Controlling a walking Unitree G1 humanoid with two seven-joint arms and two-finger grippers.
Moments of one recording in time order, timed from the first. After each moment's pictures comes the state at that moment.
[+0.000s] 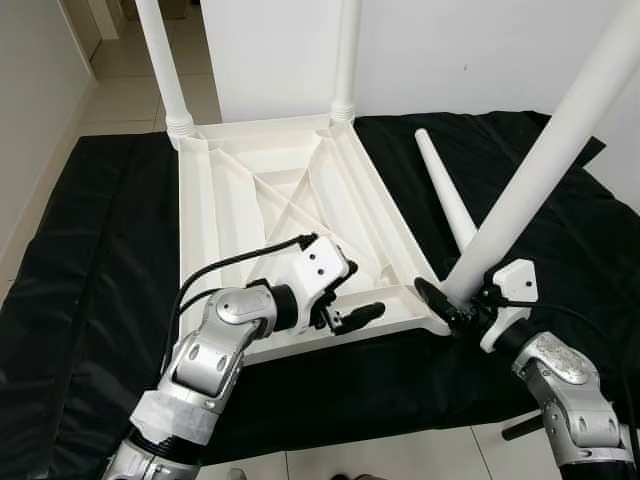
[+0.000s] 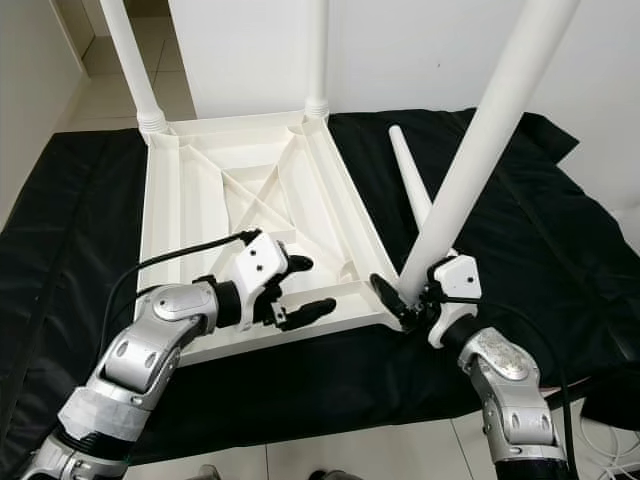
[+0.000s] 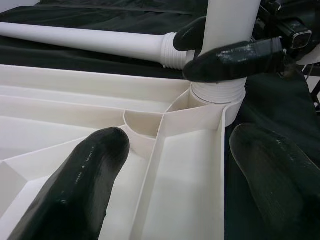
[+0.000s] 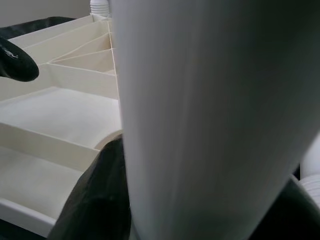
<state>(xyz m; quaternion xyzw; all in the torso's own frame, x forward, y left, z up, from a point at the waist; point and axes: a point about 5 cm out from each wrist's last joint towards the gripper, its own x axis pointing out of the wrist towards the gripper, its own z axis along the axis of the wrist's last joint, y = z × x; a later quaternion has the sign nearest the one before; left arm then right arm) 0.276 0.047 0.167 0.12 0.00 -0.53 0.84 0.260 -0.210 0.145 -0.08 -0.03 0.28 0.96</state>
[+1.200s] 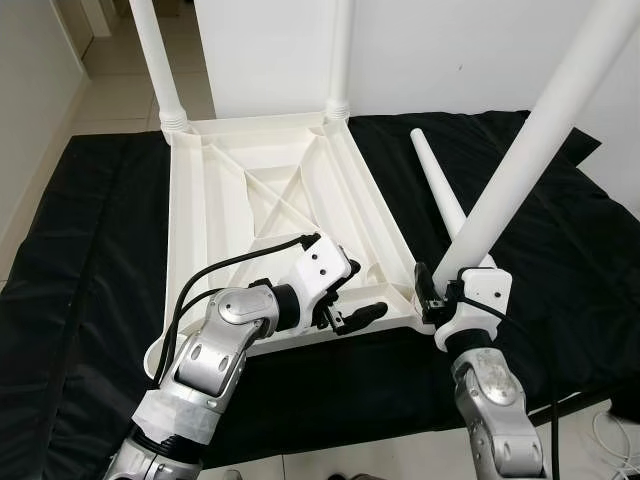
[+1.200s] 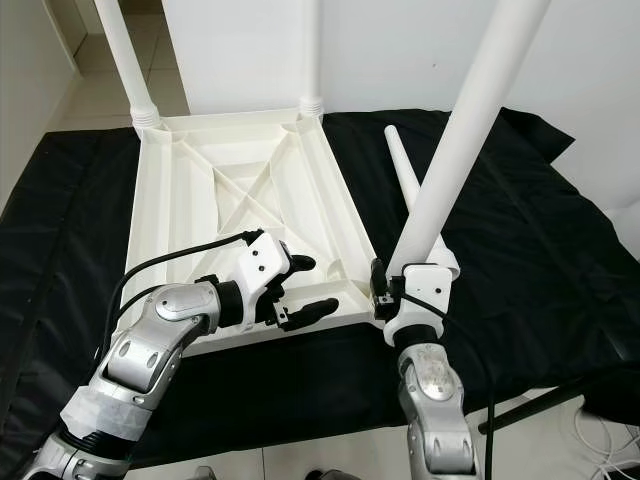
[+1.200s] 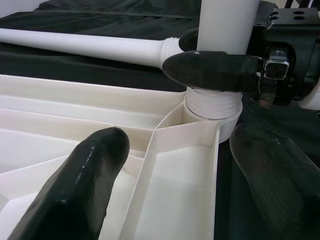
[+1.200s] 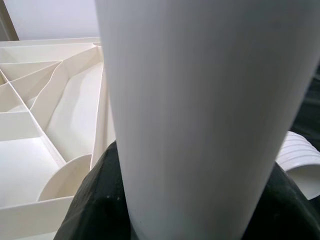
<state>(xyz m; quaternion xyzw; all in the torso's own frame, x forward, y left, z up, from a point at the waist) 0.276 0.046 0.168 0.12 0.00 -0.54 0.84 0.248 -0.160 0.139 -0.01 -0.06 -0.01 1.00</state>
